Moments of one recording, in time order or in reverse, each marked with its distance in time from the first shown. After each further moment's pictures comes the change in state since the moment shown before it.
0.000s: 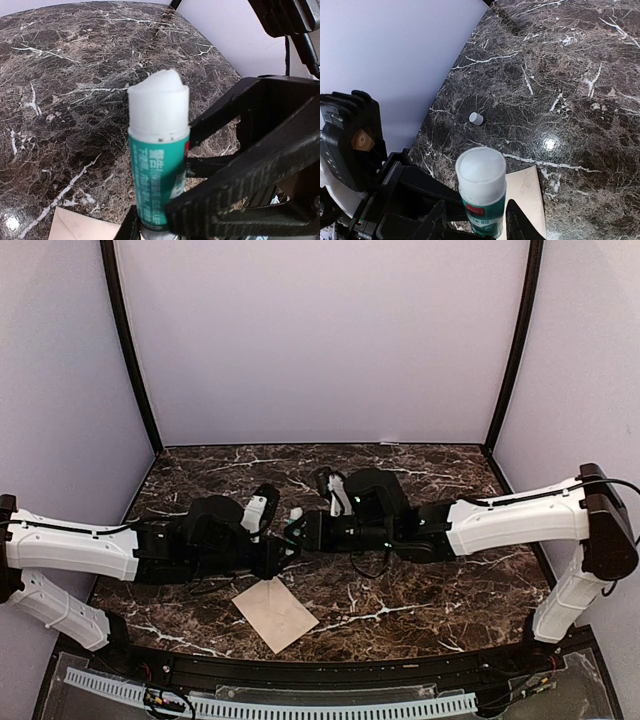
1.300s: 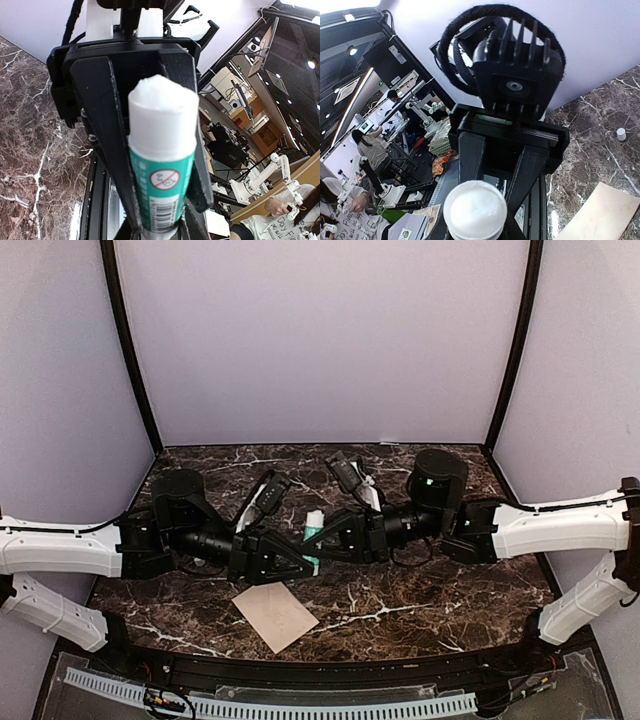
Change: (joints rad) left arm 0.051 -0.092 -0.005 0.321 0.873 -0.040; right arm -0.066 -0.225 -0.184 0.370 -0.773 -0.199
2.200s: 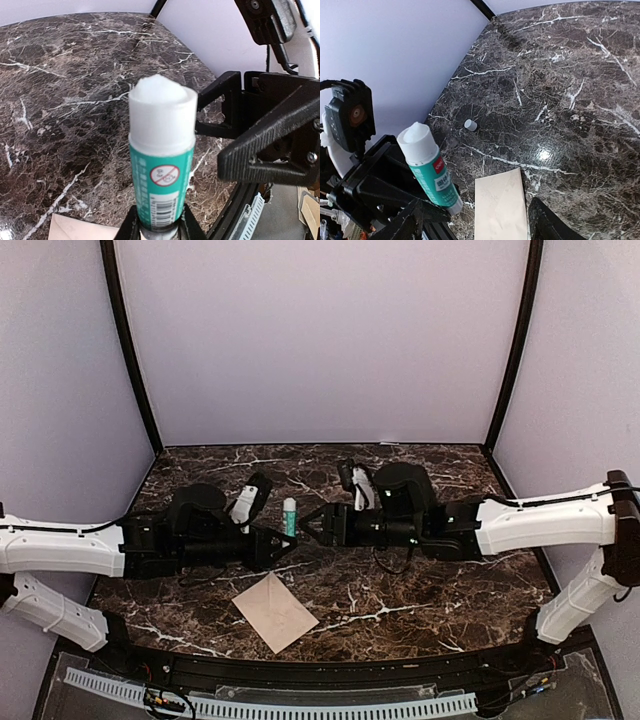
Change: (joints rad) left arm -0.001 0.002 -0.002 -0.307 -0.735 0.078; right arm 0.016 0.051 0.054 -0.356 0.748 0.122
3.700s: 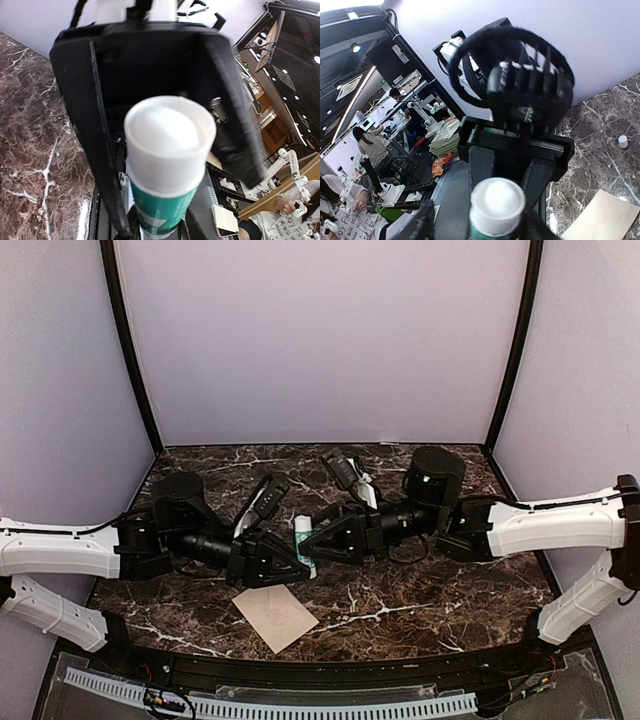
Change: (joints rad) left arm 0.007 -0.016 -0.016 0.296 0.756 -0.035; right arm -0.013 -0.013 -0.027 0.397 -0.783 -0.130
